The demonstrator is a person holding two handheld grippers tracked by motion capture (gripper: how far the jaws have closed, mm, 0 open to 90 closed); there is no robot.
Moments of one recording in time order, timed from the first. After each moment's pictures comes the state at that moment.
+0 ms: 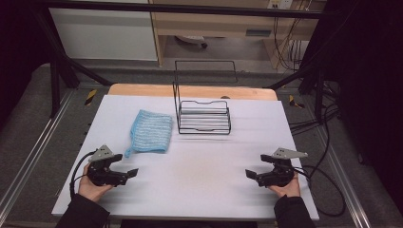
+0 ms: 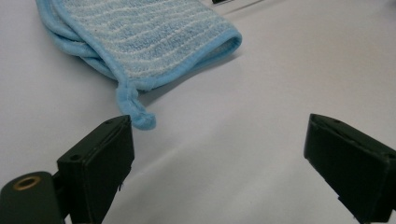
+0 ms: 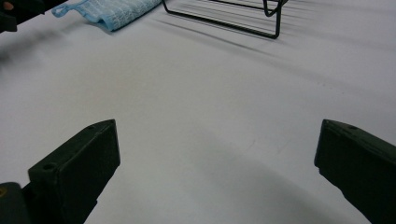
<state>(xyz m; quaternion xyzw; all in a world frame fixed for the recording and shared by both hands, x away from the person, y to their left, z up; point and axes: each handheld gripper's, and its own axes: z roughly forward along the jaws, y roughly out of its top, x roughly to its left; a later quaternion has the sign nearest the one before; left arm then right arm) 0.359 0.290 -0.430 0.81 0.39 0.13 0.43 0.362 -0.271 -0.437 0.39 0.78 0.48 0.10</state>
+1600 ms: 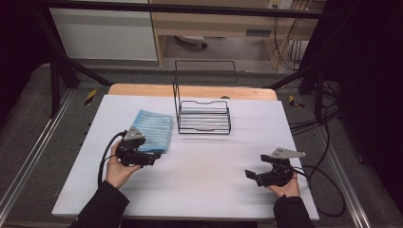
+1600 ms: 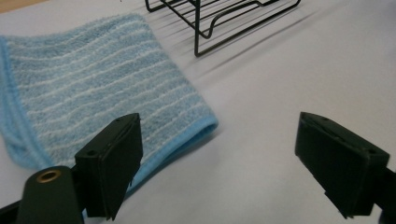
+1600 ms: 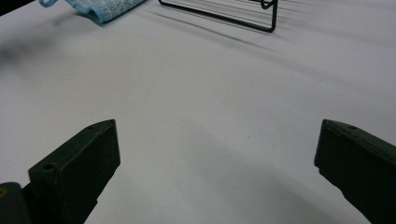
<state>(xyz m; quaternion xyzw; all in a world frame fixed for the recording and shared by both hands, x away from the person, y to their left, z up) 0.407 0.201 -0.394 0.82 0.39 0.16 0.39 0.363 -0.269 -0.439 0.40 0.78 0.47 0.11</state>
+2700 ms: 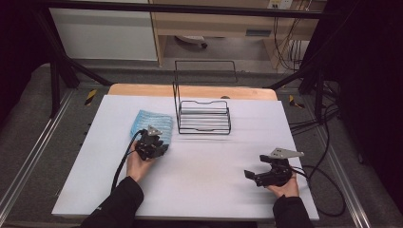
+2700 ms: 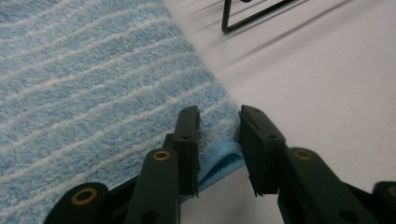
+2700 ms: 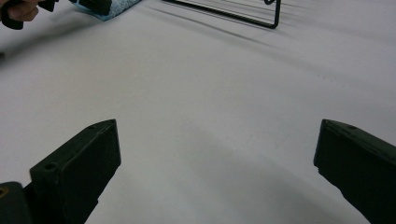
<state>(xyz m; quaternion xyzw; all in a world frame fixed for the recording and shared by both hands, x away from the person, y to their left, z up) 0.445 0.170 -0.441 0.82 0.44 0.17 0.33 0.364 -0.266 -0.441 0.40 0.79 0.46 0.11</state>
